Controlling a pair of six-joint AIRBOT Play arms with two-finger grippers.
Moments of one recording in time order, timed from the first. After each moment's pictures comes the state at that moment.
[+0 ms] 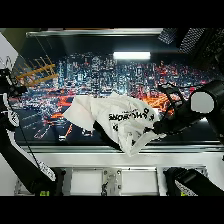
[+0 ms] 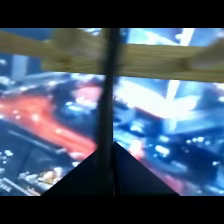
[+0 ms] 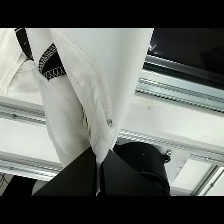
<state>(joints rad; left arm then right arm) 0.49 -2.20 2.03 1.81 -0.98 -1.59 0.46 -0.97 1.25 -1.50 1.83 1.81</state>
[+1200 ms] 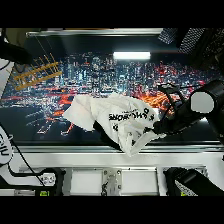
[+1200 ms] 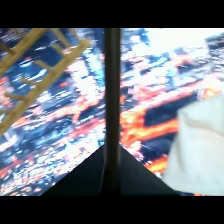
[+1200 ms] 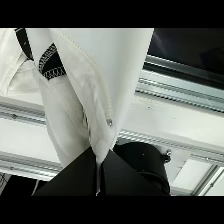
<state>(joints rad) 0.13 -1.51 2.03 1.38 -1.51 -1.02 0.46 -0.97 1.25 -1.50 1.83 1.81</state>
